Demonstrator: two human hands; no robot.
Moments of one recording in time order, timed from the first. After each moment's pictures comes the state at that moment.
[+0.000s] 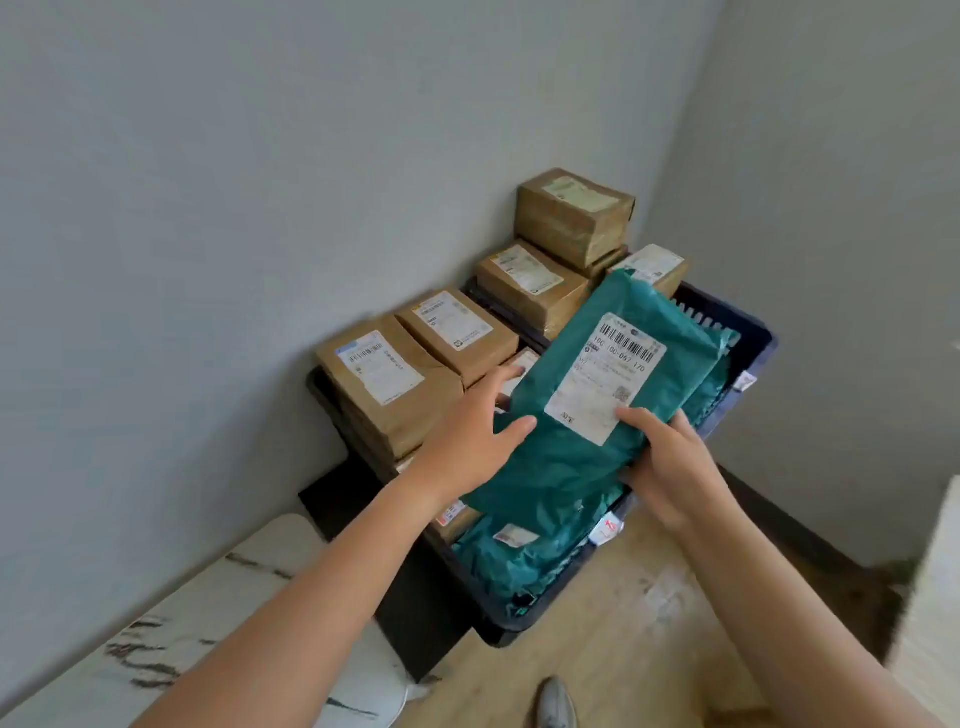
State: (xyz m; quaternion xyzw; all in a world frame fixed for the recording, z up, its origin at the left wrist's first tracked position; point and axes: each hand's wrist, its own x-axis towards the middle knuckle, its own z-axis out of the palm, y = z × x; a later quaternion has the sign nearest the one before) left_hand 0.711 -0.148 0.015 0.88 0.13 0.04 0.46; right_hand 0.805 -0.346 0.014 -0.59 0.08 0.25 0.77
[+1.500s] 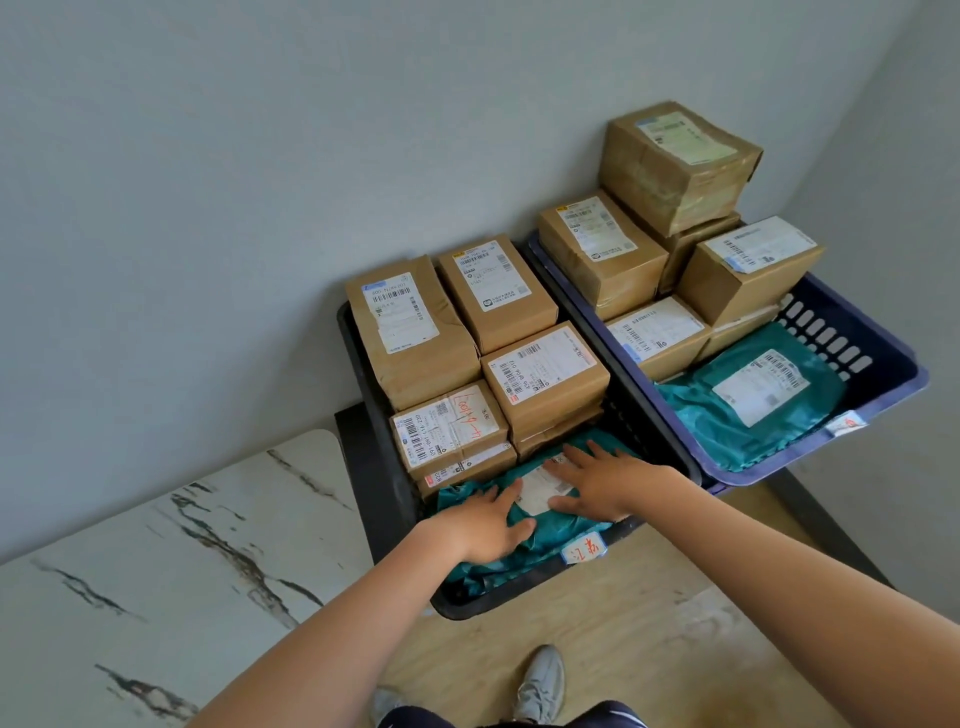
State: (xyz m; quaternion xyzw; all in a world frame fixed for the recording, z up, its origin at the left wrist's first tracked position) left_hand 0.733 -0.219 -0.126 0.84 0.28 -0.36 0.30; right_hand 0.916 -0.318 -0.112 -0.73 -0.53 0.39 -0.21
